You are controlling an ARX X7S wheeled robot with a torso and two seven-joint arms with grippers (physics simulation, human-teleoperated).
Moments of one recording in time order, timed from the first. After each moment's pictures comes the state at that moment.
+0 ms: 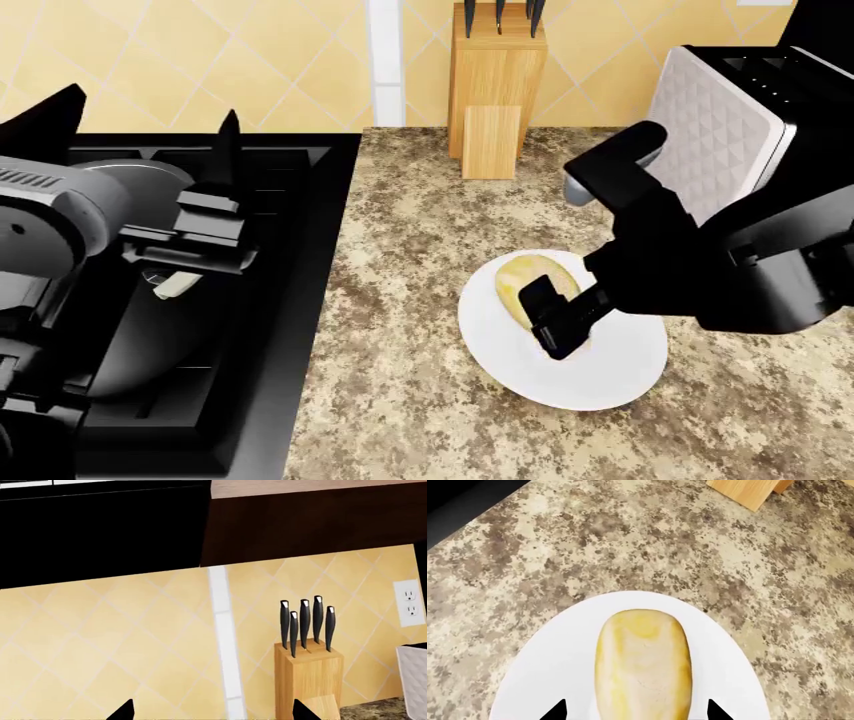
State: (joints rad) left arm -0.67 -0.73 -0.01 0.95 -1.17 -0.90 -0.72; right arm 1.44 0.71 -0.84 -0.01 1.75 1.44 0.55
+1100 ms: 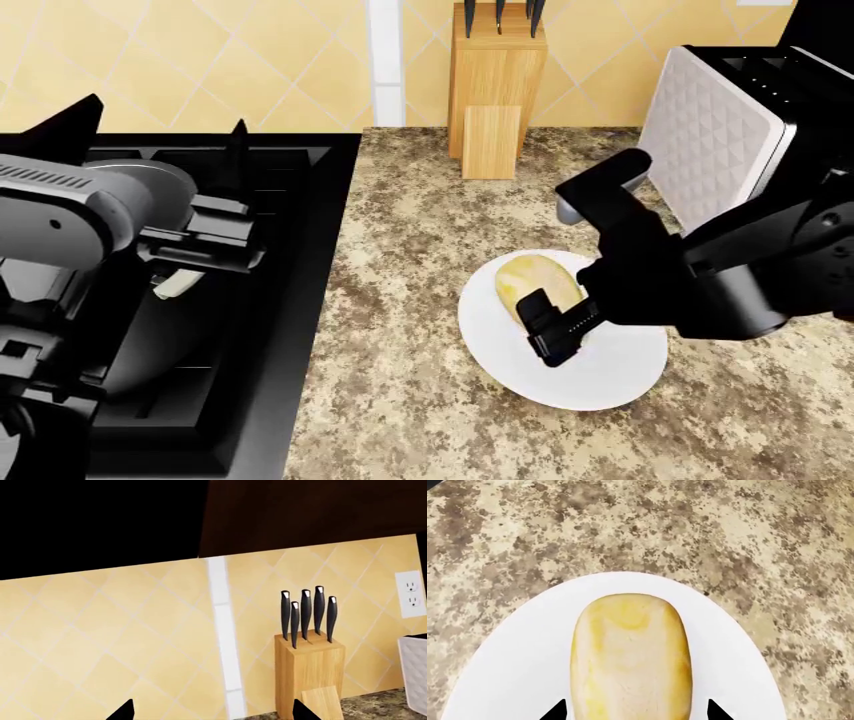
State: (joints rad) left arm -0.64 -0.73 0.04 0.91 -1.09 -0.85 -0.66; right arm 1.40 0.70 -0.93 0.05 1.64 1.37 0.47
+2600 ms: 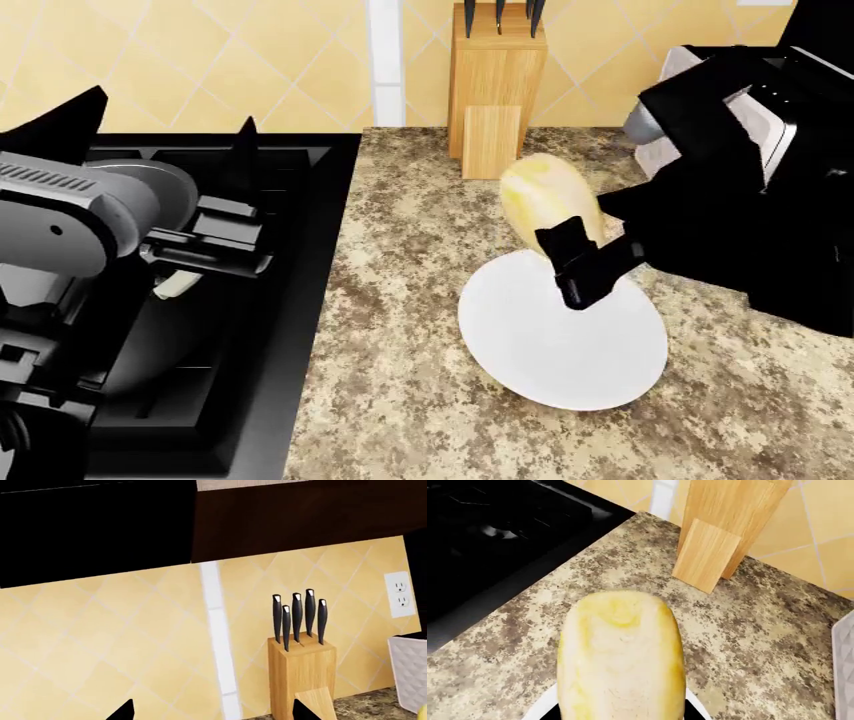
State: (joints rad) left arm -0.69 -0.75 0.07 0.93 -1.15 -0.86 -0.71; right arm 1.45 0.87 -0.79 -0.20 1.73 1.19 0.48
